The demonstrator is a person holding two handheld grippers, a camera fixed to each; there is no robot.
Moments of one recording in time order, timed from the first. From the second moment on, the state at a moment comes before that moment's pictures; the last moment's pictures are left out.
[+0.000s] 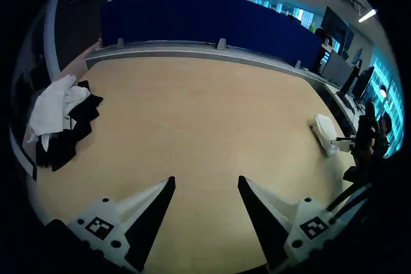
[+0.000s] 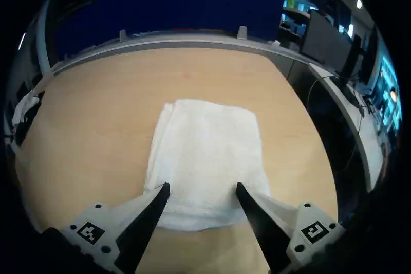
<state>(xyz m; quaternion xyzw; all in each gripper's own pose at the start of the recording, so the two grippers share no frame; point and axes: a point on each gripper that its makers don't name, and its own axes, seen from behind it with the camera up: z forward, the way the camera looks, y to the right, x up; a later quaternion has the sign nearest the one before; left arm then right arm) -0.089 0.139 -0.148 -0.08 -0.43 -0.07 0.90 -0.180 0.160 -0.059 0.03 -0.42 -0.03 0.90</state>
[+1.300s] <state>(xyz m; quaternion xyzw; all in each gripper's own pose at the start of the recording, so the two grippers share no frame) -0.089 0.131 -0.142 -0.06 -0.42 -0.07 0.90 -0.153 0.155 0.033 0.04 -0.41 -0.03 0.91</state>
